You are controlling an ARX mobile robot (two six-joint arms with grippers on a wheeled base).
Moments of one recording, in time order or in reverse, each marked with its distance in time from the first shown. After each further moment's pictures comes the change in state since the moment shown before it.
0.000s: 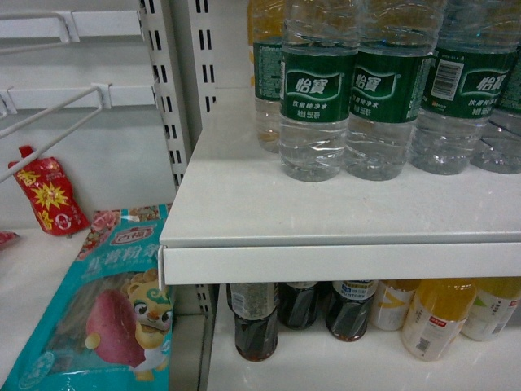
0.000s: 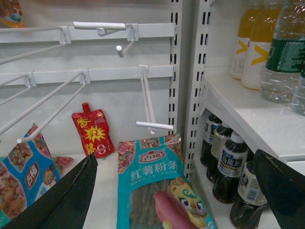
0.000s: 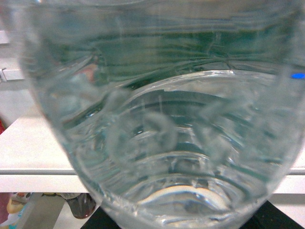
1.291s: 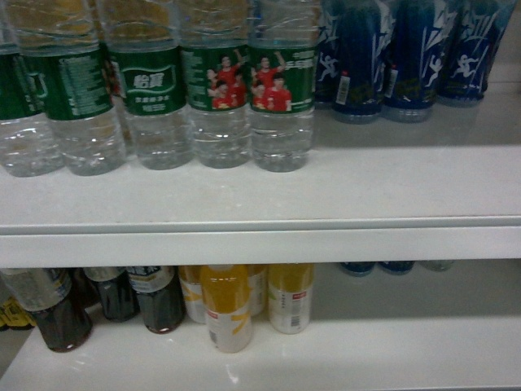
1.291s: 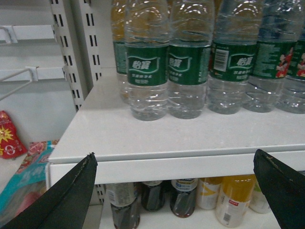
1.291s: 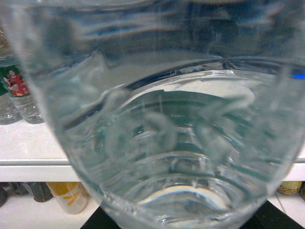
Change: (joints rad) left arm 0.000 0.000 0.000 0.001 0.000 0.000; right arm -0.005 0.000 0.000 0.002 -0.002 0.000
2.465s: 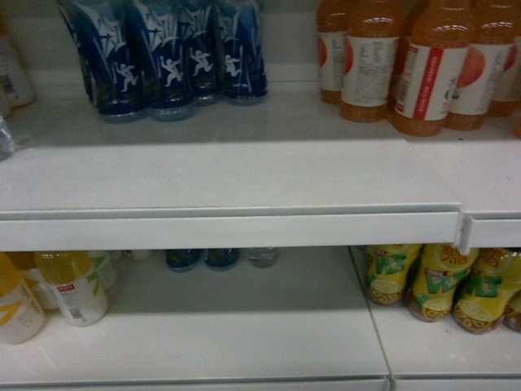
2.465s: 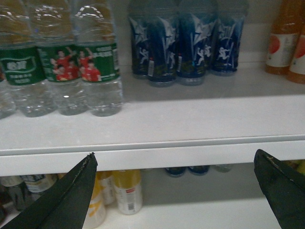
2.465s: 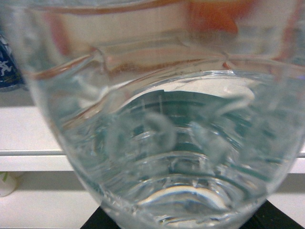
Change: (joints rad) left arm 0.000 0.000 0.000 -0.003 0.000 0.000; right arm 0.000 0.000 0.000 -0.002 0.004 0.000
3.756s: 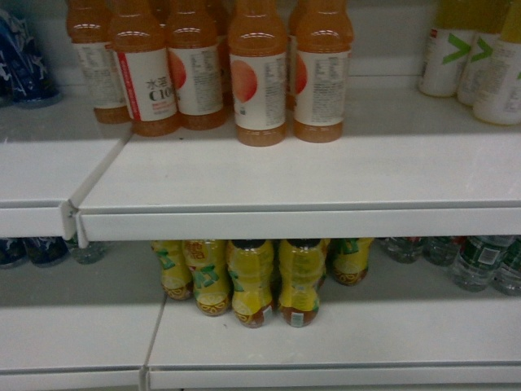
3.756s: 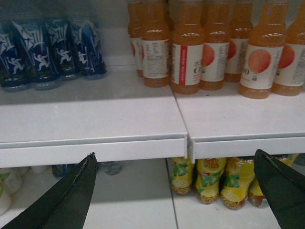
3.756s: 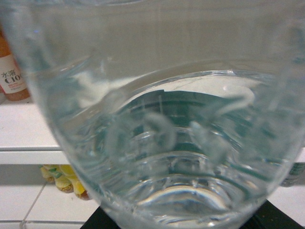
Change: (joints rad) left arm 0.000 0.000 0.000 0.001 0.000 0.000; right arm 0.000 0.000 0.000 -0.002 0.001 0.000
